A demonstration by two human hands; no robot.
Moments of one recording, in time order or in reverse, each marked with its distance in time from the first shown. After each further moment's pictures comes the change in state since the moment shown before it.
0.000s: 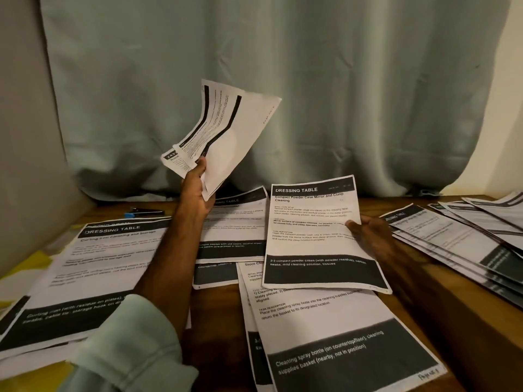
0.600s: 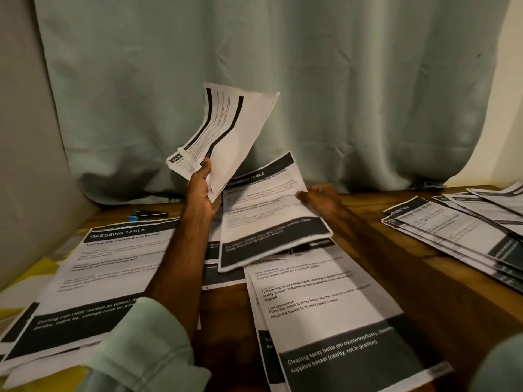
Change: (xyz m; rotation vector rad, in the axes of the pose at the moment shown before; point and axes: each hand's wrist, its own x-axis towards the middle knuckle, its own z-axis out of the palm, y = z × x) left_hand -0.006 -0.002 0.004 -0.032 -0.010 -0.056; right_hand 0.012 -0.037 0.098 -0.251 -0.157 -0.156
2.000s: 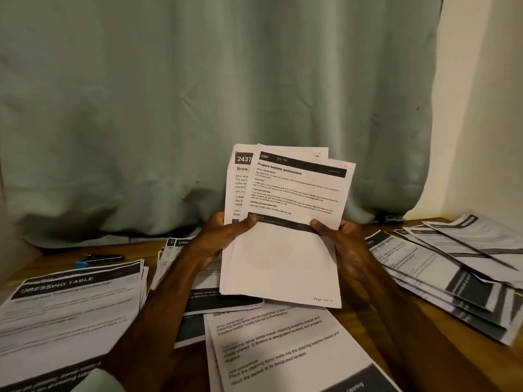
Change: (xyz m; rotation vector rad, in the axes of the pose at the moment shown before) left_hand -0.008 -0.061 0.036 0.681 -0.612 -0.012; right_hand -0.013 0.033 -0.092 0.508 0.089 -0.115
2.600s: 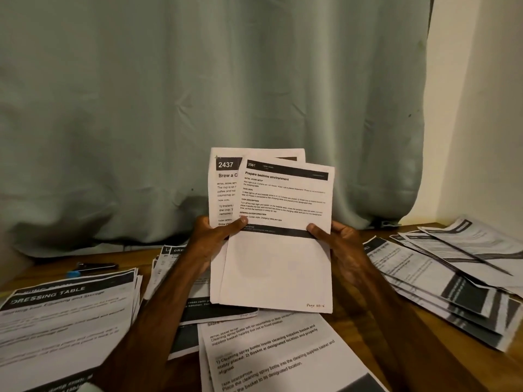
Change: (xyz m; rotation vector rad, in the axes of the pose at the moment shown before) left_hand 0.008 -0.002 -0.001 -0.123 0.207 0.048; right_hand 0.006 -0.002 -0.006 0.055 -0.030 0.000
